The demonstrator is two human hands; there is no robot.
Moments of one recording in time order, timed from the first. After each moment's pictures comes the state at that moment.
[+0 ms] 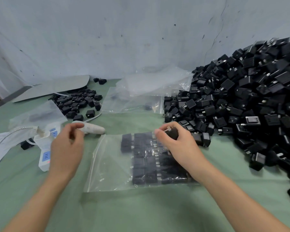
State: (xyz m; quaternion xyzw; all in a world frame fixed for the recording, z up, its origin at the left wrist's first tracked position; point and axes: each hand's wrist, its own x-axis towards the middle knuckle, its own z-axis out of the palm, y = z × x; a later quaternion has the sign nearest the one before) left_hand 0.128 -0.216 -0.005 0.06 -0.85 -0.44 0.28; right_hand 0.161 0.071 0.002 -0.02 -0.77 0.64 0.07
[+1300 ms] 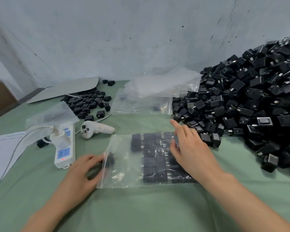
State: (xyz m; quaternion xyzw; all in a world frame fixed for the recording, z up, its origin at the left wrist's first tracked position) left_hand 0.181 -0.253 -0.041 -0.14 -0.95 -0.26 0.12; right_hand 0.164 0.078 -0.019 0.12 -0.95 0.18 0.21
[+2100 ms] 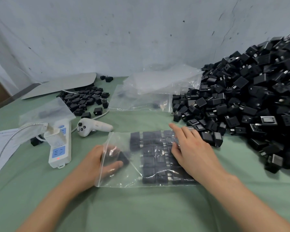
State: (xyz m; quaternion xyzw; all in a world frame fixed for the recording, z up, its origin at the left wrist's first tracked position) left_hand 0.139 -0.227 -0.042 -0.20 -0.93 -0.29 0.07; right_hand 0.158 0.078 -0.031 0.09 -0.97 0.10 0.20
